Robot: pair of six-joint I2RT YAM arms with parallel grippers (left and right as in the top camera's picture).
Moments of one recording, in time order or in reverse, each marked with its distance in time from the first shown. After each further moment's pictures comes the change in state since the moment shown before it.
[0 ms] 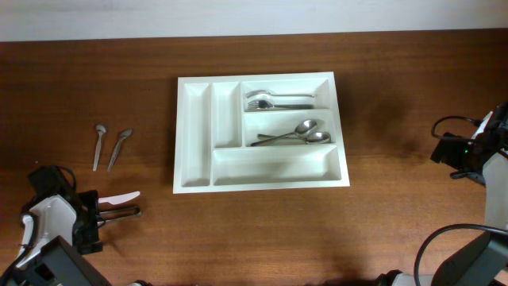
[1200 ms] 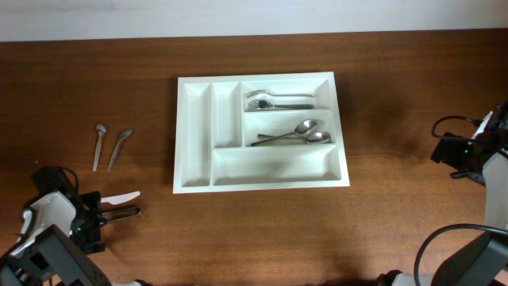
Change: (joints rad) left arm 0.000 0.066 0.007 0.010 0.007 -0.011; right arm 0.000 0.000 0.000 0.000 0.000 0.000
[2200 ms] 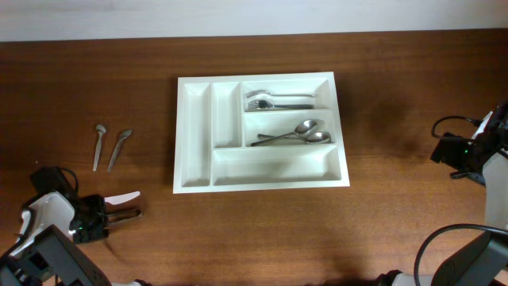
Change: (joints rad) left arm 0.006 0.002 0.005 -0.010 0.137 -0.006; right arm 0.000 0.000 0.000 0.000 0.000 0.000
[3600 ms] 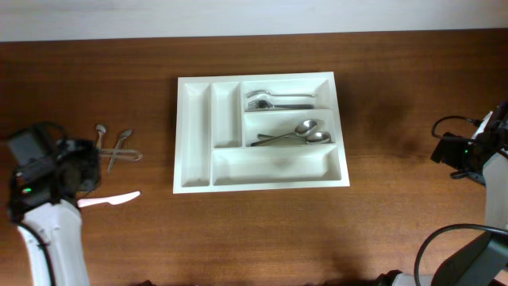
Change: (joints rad) left arm -0.244 -0.368 0.245 0.004 0.209 0.023; right arm 0.000 0.000 0.000 0.000 0.000 0.000
